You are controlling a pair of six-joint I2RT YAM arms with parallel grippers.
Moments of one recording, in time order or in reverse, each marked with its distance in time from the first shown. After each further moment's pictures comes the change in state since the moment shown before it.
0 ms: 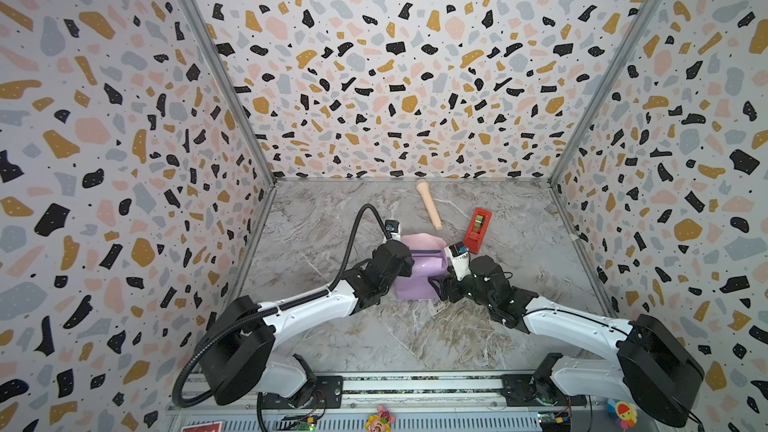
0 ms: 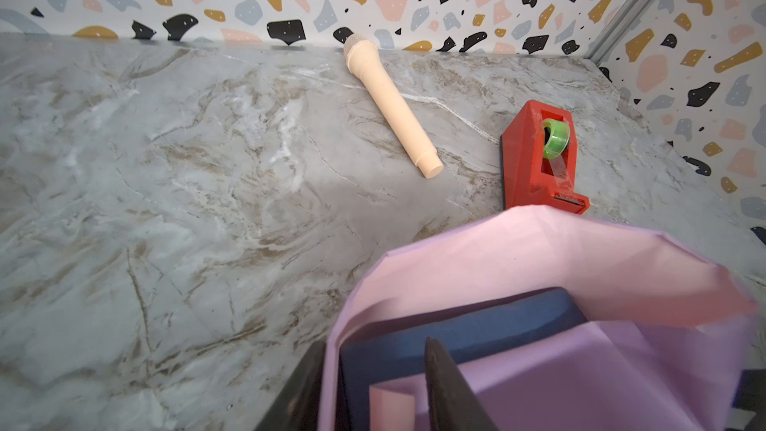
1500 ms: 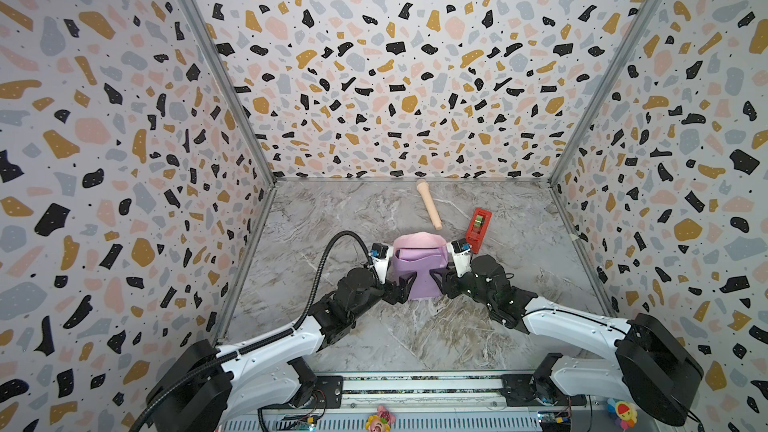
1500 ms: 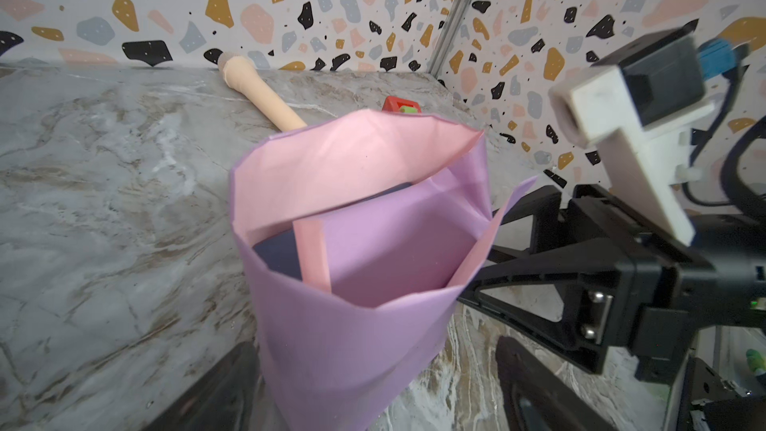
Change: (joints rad) left arm 0.018 -0.271 -0.371 0.306 0.332 0.140; right arm 0.000 -0.003 -0.007 0.065 0.023 0.042
